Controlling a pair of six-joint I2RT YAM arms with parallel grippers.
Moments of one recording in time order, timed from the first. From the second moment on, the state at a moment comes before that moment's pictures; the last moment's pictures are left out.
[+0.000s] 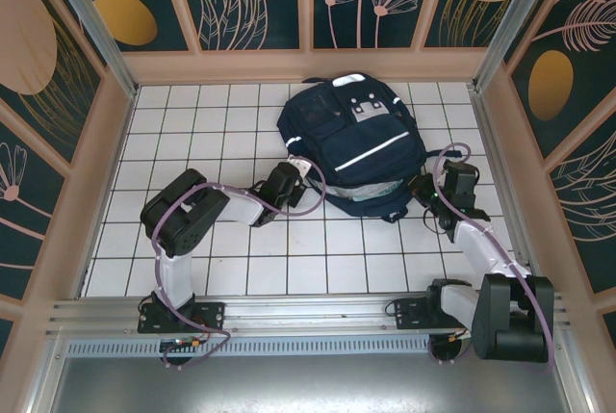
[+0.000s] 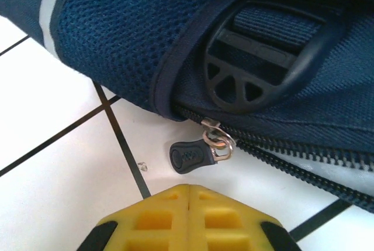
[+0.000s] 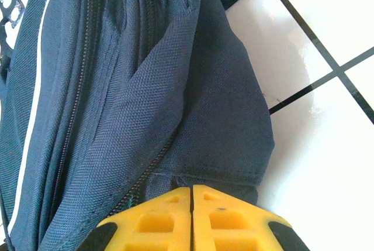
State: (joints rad) left arm -0.72 1.94 0.83 0.44 -0.29 0.04; right arm -0.04 1.09 0.45 -0.06 -0.32 0.71
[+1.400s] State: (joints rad) left arm -0.43 2.00 0.83 0.72 0.39 -0.54; right arm 0.22 0.94 0.45 -0.04 -0.16 0.70
